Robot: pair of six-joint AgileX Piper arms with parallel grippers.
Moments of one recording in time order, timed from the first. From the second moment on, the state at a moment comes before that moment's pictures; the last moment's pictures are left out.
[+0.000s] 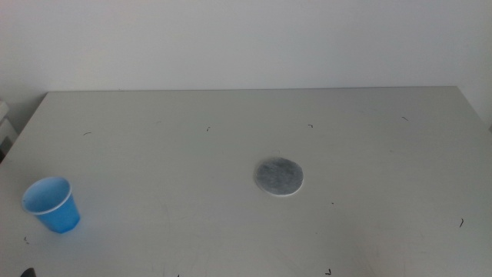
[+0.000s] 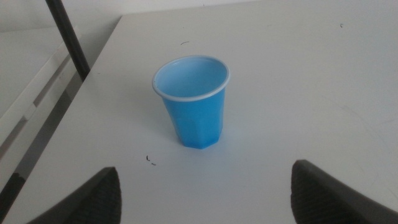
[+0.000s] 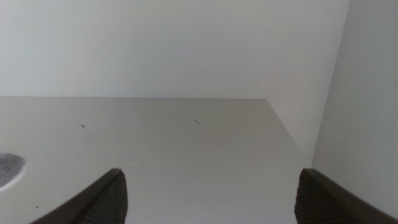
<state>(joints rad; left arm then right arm) -0.02 -0.01 0.03 0.18 0.38 -0.13 -0.06 -0.02 0.03 -0.03 0.14 0.03</state>
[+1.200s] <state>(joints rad) -0.02 0.62 -0.97 0.18 0.84 -0.15 -0.06 -0.02 0.03 -0.03 0.14 0.03</state>
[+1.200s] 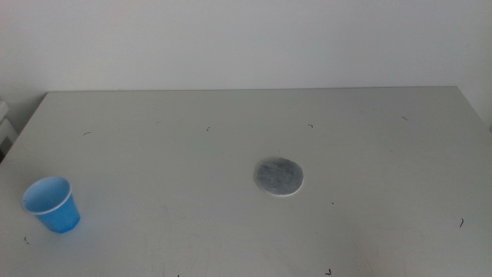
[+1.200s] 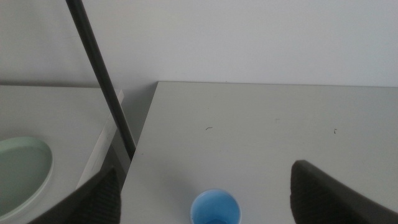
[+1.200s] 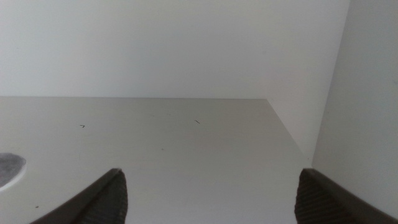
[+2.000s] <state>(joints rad) -0.02 1.06 -1.29 0.18 1.13 -0.15 -0.06 -0.02 0.03 -0.03 0.14 0.03</state>
